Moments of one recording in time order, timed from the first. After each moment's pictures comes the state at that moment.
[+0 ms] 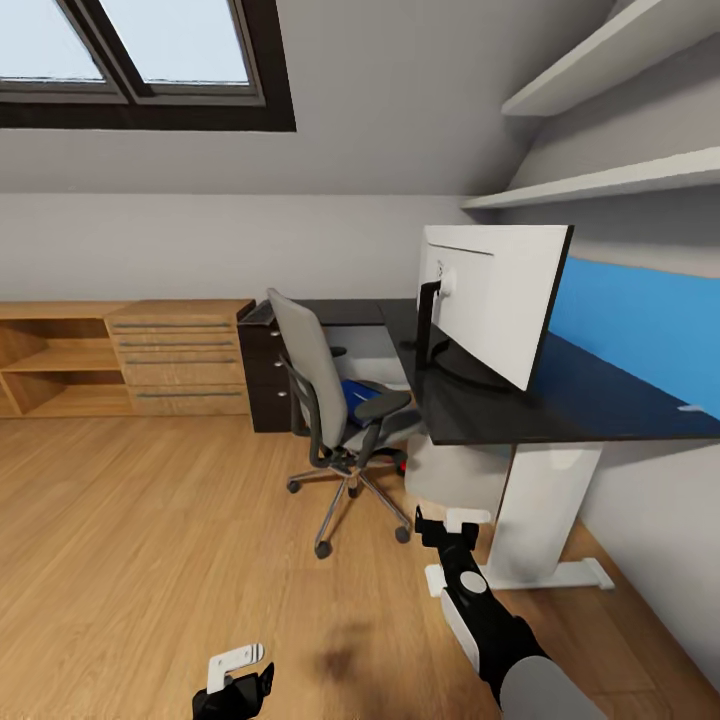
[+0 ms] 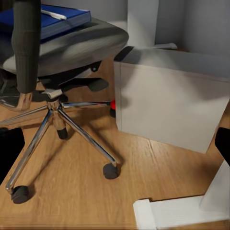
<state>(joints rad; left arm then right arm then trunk) -0.12 -0.06 0.04 -0.84 0.20 0.12 0.00 -0.58 0.13 0.05 -0.57 0.01 -0.23 -0.18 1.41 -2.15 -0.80</state>
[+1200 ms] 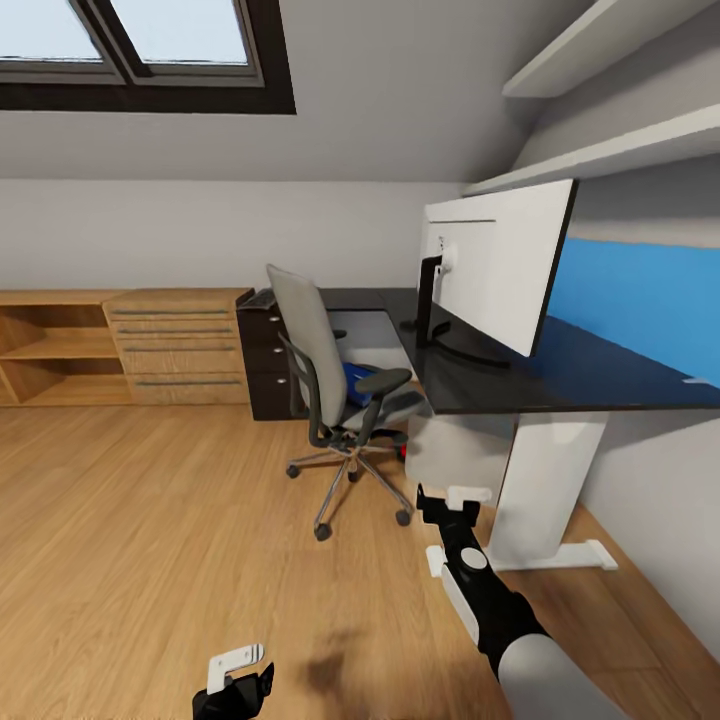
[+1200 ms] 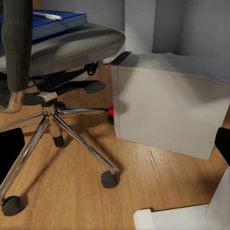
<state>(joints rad) -0.12 -0.06 0.04 -0.84 0.20 0.12 0.01 -0.62 0.13 0.05 -0.61 0.00 -0.21 -0.19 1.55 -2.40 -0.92</state>
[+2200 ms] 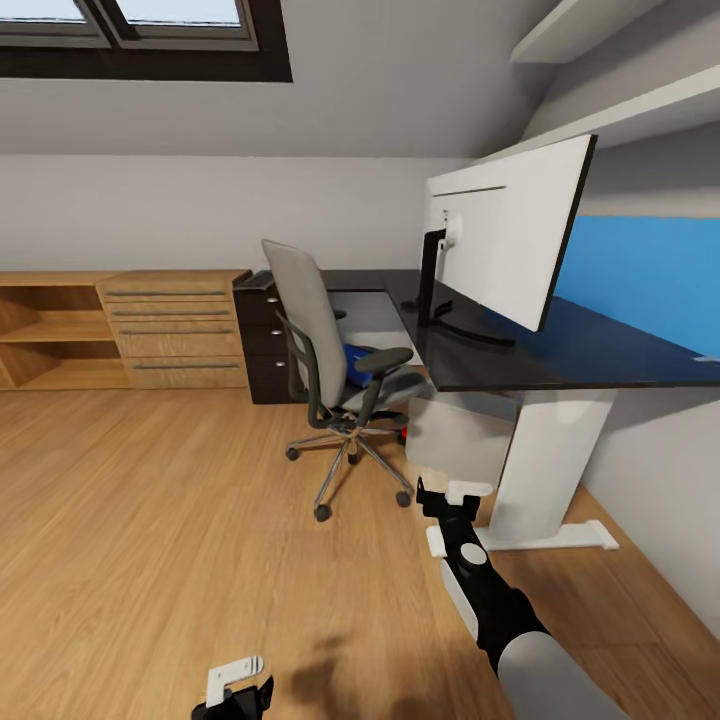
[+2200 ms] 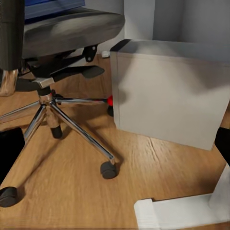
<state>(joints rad) -0.12 -0.06 0.04 -0.79 0.20 0.11 0.00 -0.62 0.13 0.05 -0.65 0.00 -0.21 -0.19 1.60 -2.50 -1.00</state>
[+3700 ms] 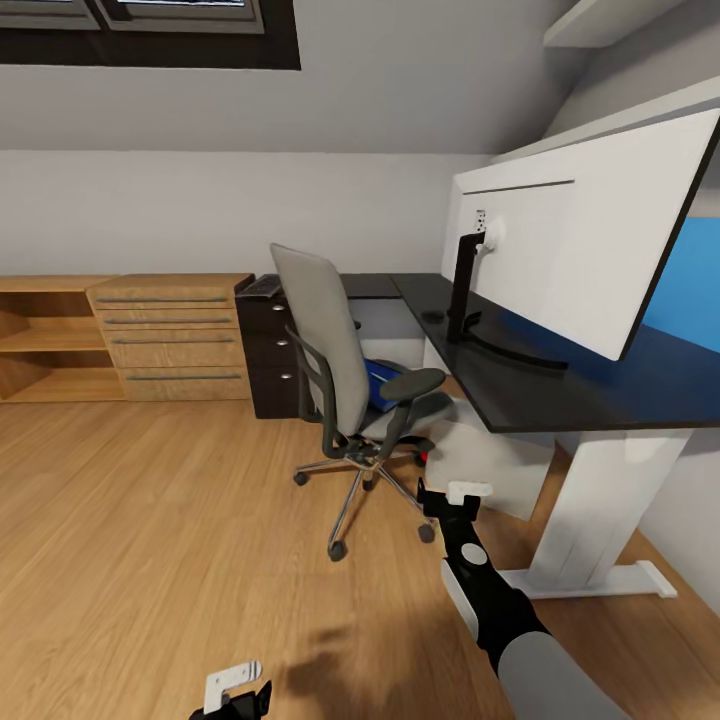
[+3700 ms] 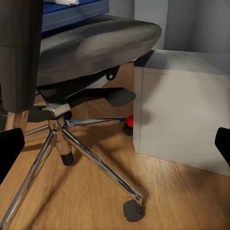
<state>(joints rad) -0.12 -0.05 0.04 -0.76 0.20 0.07 0.00 -0.62 0.13 0.05 -0.65 0.00 -0.21 -0.19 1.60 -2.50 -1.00</state>
